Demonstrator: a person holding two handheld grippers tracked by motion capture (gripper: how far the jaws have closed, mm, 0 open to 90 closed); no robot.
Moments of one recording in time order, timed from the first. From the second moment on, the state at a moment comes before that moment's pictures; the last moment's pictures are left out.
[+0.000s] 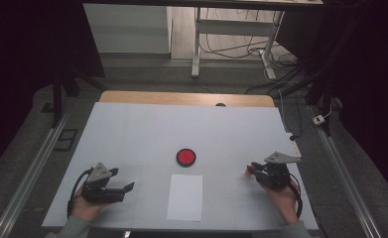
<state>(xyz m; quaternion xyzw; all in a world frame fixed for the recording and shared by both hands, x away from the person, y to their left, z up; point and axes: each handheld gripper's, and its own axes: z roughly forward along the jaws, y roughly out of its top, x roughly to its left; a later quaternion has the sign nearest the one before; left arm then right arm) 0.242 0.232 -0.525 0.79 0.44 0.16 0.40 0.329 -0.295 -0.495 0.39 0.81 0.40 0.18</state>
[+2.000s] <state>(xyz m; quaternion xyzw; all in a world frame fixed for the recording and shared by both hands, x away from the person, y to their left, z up) 0.245 0.228 -0.524 0.79 0.43 0.17 0.40 0.314 -0.241 -0.480 0.33 0.78 0.51 0.14</state>
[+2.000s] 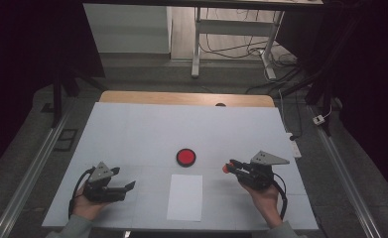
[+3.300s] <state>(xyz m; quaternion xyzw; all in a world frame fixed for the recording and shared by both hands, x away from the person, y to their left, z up) 0.247 0.223 -0.526 0.79 0.43 0.17 0.40 0.305 -0.186 -0.487 0.28 0.80 0.53 0.11</state>
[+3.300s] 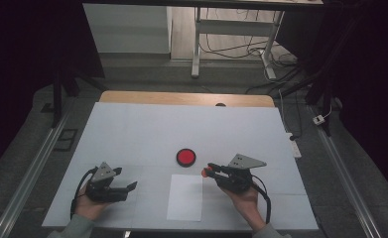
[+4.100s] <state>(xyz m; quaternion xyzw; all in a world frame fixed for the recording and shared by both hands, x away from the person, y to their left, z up) 0.246 0.221 -0.526 0.80 0.42 0.17 0.40 0.308 -0.157 -0.494 0.25 0.81 0.53 0.08</state>
